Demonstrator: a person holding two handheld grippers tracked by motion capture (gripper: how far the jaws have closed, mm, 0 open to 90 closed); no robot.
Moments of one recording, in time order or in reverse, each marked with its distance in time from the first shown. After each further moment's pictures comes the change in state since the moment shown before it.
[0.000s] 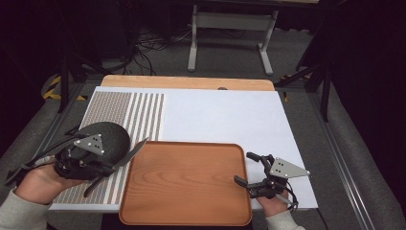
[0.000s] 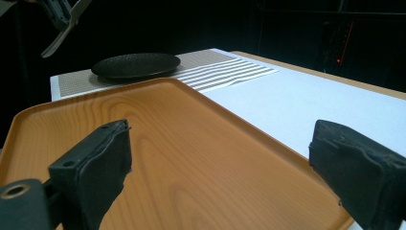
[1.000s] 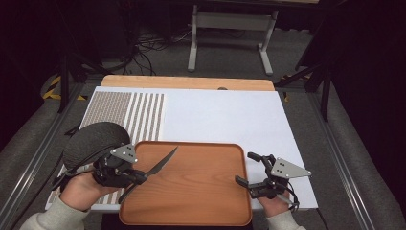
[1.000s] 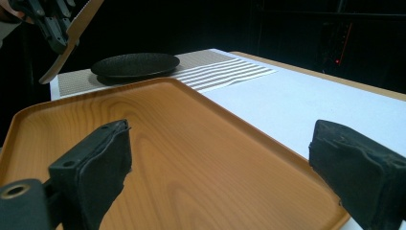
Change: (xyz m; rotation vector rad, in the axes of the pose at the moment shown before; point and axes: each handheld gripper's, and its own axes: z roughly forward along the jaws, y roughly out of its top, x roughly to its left) left arm -0.030 0.036 0.051 -0.064 -0.095 0.032; right arm -0.001 0.000 -0.003 0.000 -0.002 -0.005
